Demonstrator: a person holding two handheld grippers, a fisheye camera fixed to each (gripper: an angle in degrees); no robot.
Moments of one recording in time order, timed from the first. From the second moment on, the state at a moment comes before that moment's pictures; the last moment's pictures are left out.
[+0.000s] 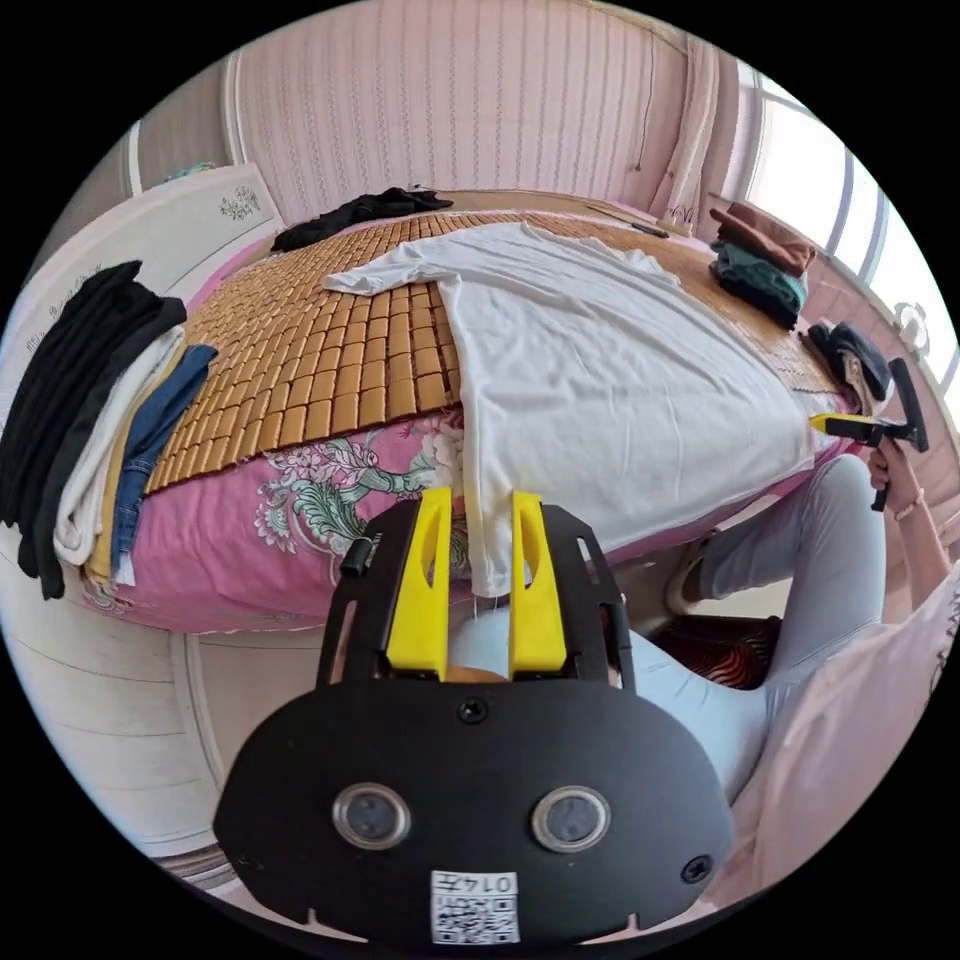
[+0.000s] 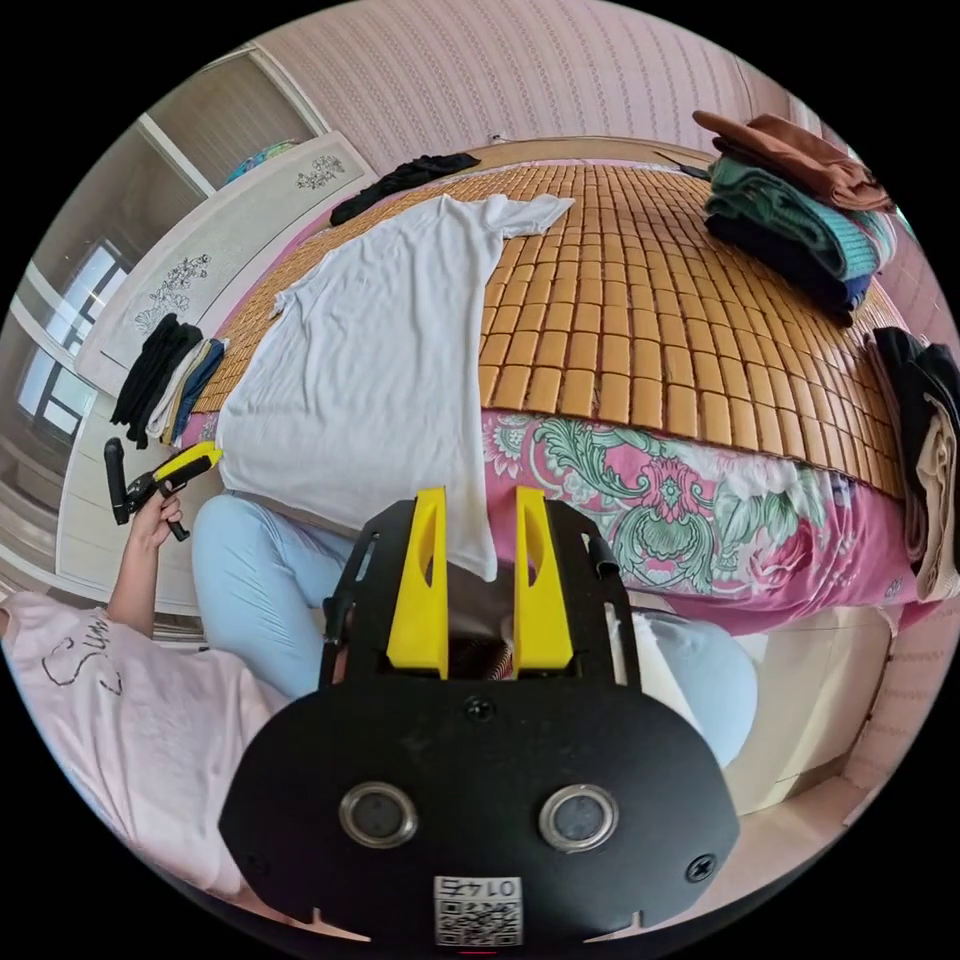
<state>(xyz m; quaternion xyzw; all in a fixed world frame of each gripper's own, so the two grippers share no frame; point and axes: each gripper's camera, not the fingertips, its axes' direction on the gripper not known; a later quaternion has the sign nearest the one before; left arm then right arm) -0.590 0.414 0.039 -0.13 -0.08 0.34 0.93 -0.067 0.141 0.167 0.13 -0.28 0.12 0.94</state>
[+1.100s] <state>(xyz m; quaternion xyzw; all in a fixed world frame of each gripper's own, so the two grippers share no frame) -0.413 0.294 0.097 -0.04 -0.01 0.47 0.88 0.091 0.075 0.145 0.23 -0.31 -0.01 0.92</state>
